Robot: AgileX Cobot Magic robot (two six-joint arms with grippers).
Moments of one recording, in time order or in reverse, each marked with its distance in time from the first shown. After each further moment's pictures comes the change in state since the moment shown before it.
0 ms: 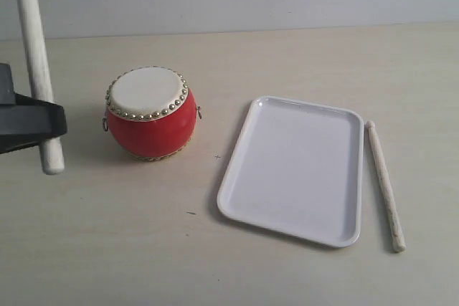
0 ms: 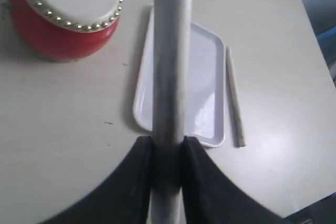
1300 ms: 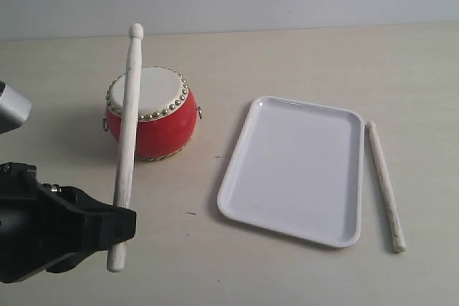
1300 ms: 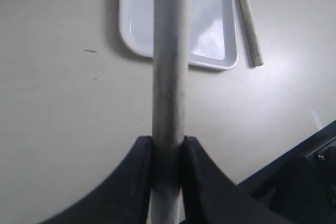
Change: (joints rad) left arm 0.000 0.139 0.209 -0.384 -0.260 0.414; right arm 0.000 0.008 0.000 0.677 -0.338 0.358
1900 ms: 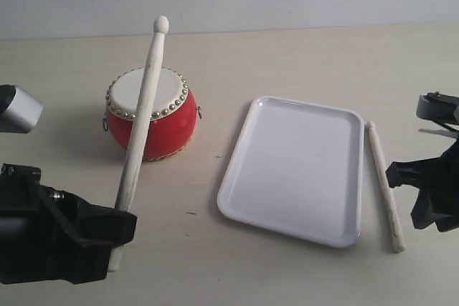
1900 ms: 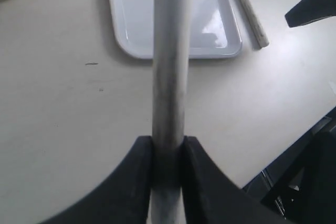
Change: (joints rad) left arm 0.000 0.000 0.000 -0.003 0.004 0.186; right arm -0.001 1.457 -0.625 -0.360 1.034 -0.634
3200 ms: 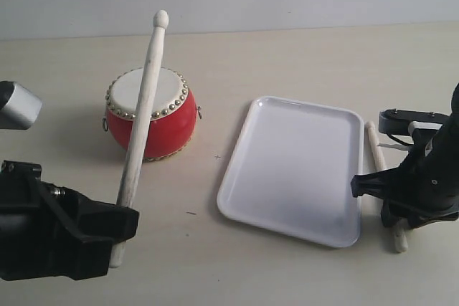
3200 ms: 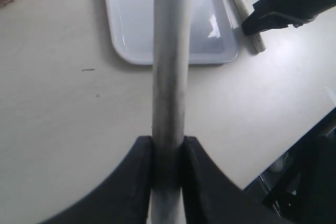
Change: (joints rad) left arm 0.000 0.000 0.000 0.000 -0.019 0.002; right arm 0.132 0.206 -0.001 -0.146 -0.260 0.211
